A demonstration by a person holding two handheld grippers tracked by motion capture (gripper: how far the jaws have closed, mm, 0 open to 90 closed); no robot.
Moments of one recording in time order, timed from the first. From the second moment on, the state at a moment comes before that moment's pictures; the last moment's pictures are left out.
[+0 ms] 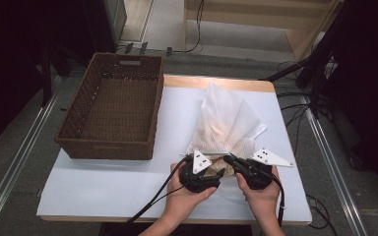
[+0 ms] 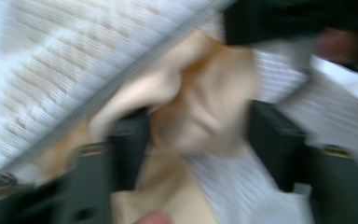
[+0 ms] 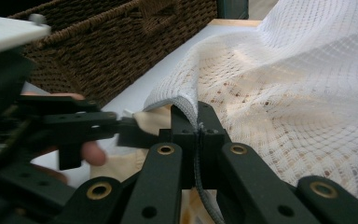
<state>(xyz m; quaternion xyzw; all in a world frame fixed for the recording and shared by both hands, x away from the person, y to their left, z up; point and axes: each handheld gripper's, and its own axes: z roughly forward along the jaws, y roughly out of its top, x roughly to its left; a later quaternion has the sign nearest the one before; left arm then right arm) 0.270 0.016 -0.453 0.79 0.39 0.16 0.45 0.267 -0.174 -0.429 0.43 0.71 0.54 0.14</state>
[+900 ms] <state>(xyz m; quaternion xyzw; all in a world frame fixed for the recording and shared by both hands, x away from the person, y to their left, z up) 0.311 0.005 -0.466 0.79 0.41 0.10 0.45 0.267 -0.177 -0.437 0.45 0.69 0.54 0.15</state>
